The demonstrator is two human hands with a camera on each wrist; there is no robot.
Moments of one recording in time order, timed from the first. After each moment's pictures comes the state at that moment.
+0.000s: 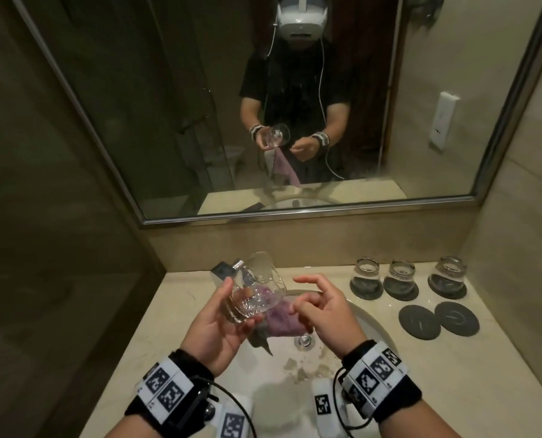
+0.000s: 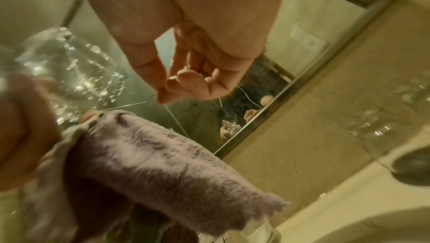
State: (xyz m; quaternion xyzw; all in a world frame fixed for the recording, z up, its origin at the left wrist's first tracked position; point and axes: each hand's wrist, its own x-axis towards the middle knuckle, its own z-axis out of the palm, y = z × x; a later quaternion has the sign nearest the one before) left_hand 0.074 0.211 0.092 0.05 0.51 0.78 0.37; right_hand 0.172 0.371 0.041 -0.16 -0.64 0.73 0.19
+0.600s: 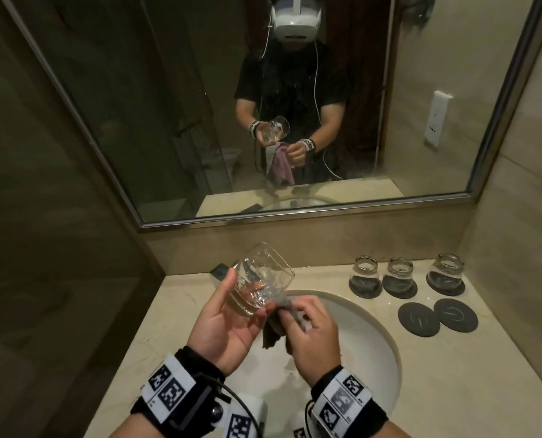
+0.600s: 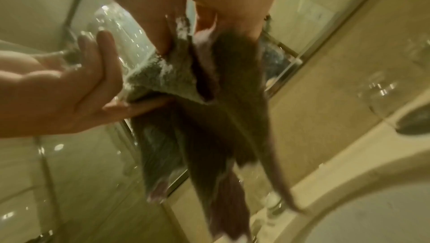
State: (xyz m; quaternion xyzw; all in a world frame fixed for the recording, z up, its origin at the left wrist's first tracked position) left_hand 0.086 0.219 0.110 0.00 0.39 0.81 0.44; right_hand 0.160 0.330 0.000 -0.21 -0.72 0.52 0.41
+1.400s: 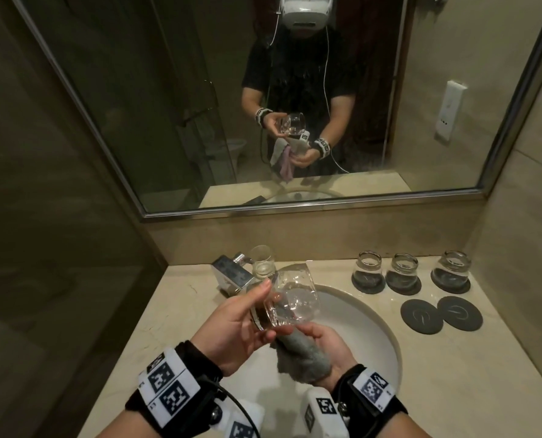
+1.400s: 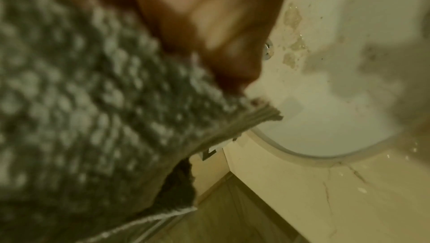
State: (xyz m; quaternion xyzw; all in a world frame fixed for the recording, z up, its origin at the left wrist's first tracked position) left_hand 0.098 0.222 0.114 0.11 0.56 0.68 0.46; right_hand 0.172 0.346 -0.009 -0.24 -0.20 0.95 -0.07
